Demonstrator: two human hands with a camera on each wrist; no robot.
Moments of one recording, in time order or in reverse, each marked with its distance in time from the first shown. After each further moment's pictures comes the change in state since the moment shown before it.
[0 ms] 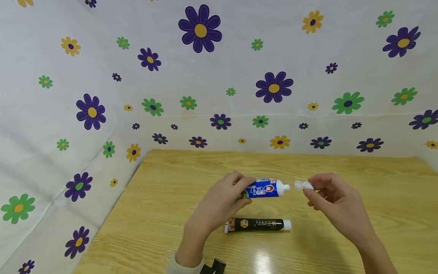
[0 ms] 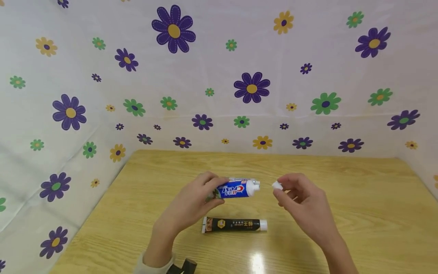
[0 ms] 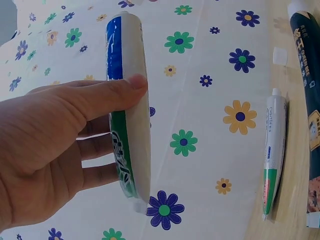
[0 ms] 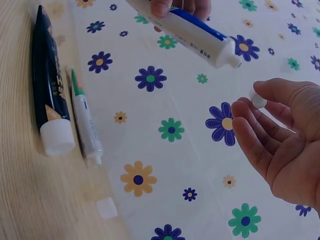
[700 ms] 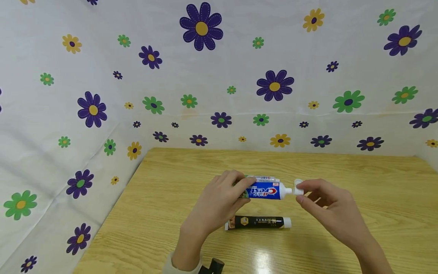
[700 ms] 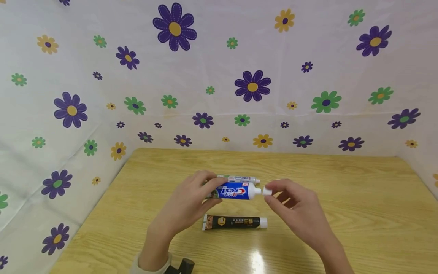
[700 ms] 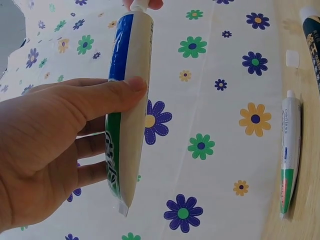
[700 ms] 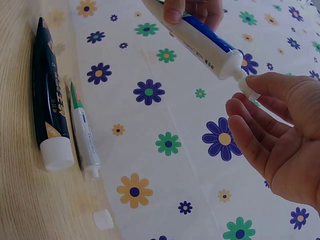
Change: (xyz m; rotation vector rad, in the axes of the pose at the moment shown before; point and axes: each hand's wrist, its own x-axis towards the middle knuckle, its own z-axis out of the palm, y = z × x) left_hand -0.007 0.011 -0.013 0.118 0.071 0.055; right_hand -0.008 -0.012 0.010 -0.039 -0.028 -0.125
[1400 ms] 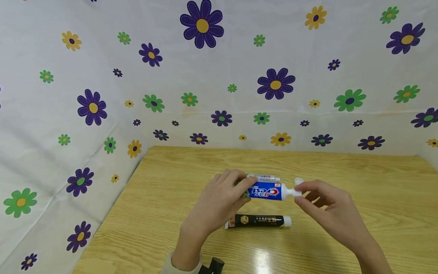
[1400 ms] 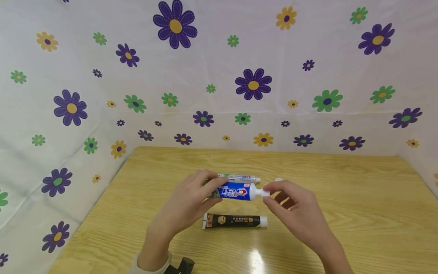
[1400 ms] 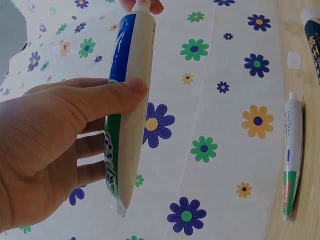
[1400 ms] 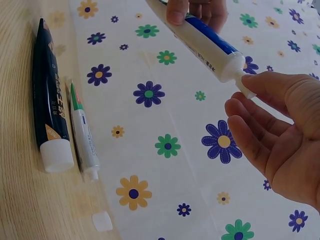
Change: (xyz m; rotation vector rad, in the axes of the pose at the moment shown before) left_hand 0.000 0.002 0.000 0.042 0.020 0.038; right_hand 0.000 -0.005 0.001 -0.056 -0.032 -0.009
